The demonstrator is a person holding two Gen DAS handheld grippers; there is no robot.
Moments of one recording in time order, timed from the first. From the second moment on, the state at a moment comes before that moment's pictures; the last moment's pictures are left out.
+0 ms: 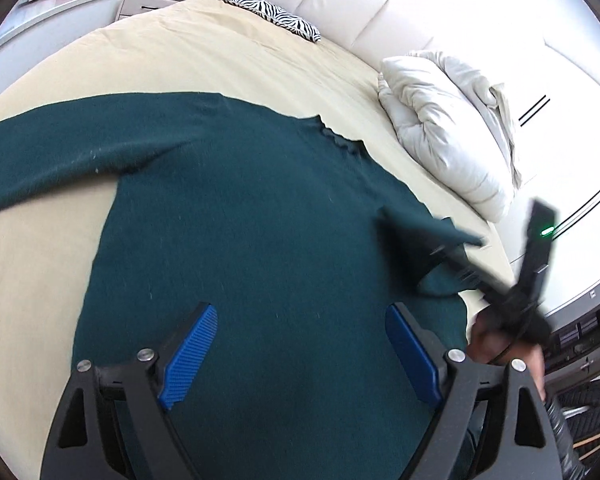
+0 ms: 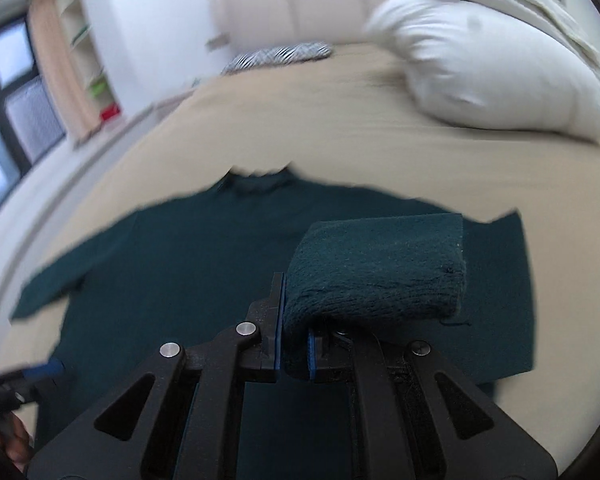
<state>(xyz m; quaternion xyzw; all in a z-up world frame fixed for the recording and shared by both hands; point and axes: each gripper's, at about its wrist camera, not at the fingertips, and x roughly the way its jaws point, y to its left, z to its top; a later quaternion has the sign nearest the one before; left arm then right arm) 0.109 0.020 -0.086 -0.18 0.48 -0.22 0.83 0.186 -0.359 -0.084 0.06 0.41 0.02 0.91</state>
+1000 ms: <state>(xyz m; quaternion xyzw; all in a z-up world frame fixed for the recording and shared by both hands) 0.114 -0.206 -0.087 0.19 0.36 -0.23 0.88 -0.009 -0.511 -0.102 0.30 0.31 -0.08 0.90</state>
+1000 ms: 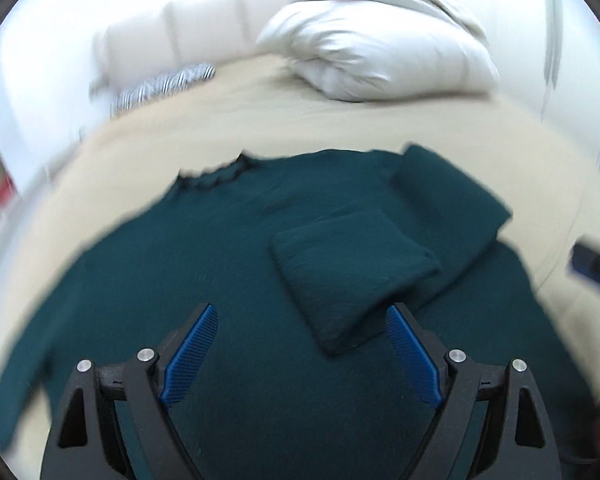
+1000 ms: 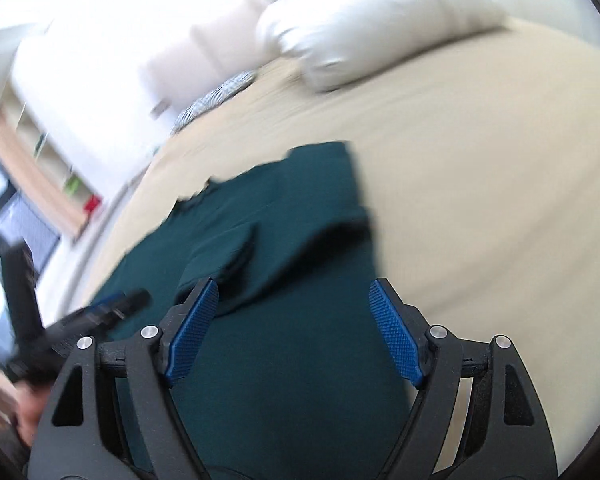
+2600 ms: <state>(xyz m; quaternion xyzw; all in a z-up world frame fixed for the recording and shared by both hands) 0.262 -0.084 -0.070 -0.09 0.38 -0.24 0.89 0.089 -0.549 -0.081 0.21 0.35 -0.11 0.91</state>
